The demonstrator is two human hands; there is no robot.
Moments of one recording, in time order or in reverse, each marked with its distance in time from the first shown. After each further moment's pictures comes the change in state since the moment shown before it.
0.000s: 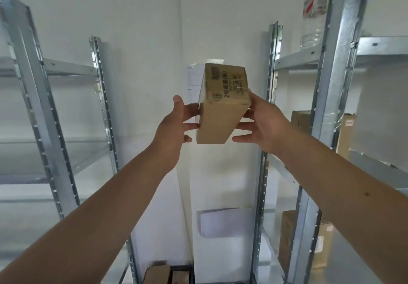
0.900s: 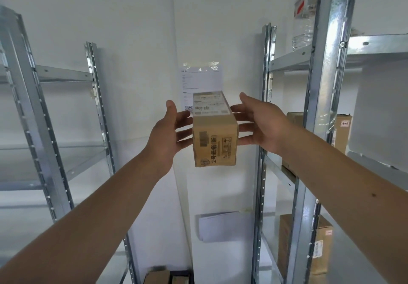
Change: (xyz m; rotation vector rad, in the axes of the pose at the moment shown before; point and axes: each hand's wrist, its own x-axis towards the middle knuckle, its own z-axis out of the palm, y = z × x) left_hand 0.000 -0.005 0.018 -0.136 0.055 -0.039; right_hand 0.008 -0.002 -0.034 -0.036 -0.085 0.014
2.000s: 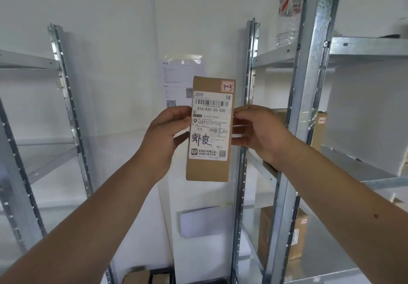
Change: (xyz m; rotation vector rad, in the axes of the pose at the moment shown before) left_hand 0.007 -0.022 0.007 -0.151 -0.223 0.107; right_hand -0.015 0.019 -0.007 0.065 0.081 -0.089
